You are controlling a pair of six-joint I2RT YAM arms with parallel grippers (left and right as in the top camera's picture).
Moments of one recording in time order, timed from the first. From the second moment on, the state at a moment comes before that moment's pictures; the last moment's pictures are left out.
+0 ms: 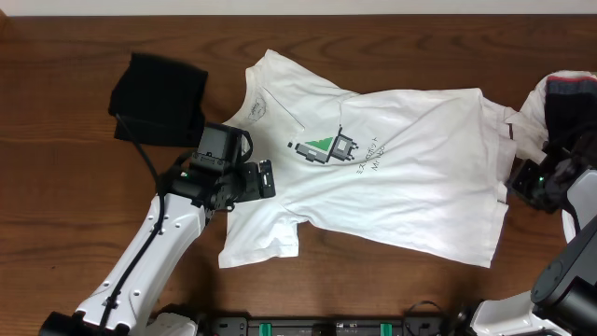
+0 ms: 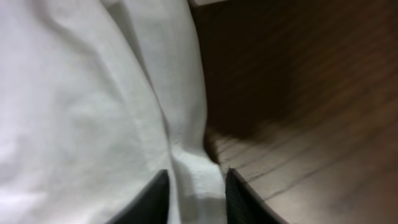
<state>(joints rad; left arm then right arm) -0.31 1.33 0.89 -0.71 0.13 -0.44 -0.59 1.69 0.97 -0.59 -0.26 0.03</state>
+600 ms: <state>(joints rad) -0.31 1.33 0.89 -0.75 0.12 -0.44 -0.59 1.69 0.88 -0.53 -0.44 0.03</state>
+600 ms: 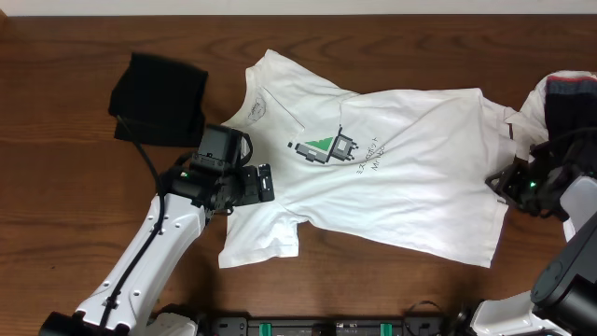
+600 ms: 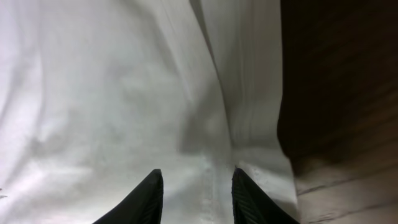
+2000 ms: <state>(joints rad) -0.31 1.33 0.89 -0.77 0.12 -0.44 -0.60 1.70 0.84 -0.50 -0.44 0.05</state>
